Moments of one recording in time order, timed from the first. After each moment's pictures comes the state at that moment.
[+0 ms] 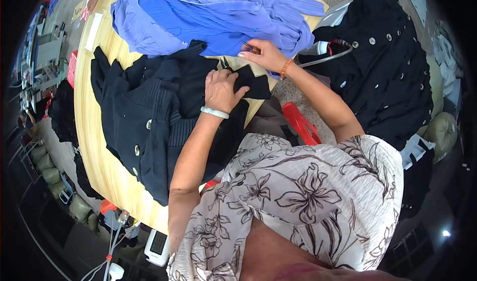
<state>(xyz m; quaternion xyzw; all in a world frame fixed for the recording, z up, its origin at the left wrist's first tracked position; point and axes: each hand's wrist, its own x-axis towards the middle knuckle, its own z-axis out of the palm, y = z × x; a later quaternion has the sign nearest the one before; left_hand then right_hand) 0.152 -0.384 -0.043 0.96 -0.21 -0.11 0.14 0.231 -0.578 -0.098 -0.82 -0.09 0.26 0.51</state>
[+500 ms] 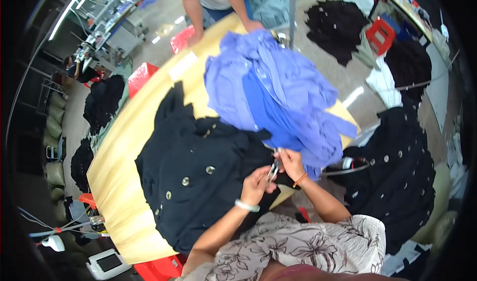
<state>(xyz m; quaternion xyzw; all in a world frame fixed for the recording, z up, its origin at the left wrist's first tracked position) 0.098 -0.367 0.026 0.60 0.24 -0.14 0.75 0.195 -0.509 -0.054 -0.68 0.02 0.24 0.69</state>
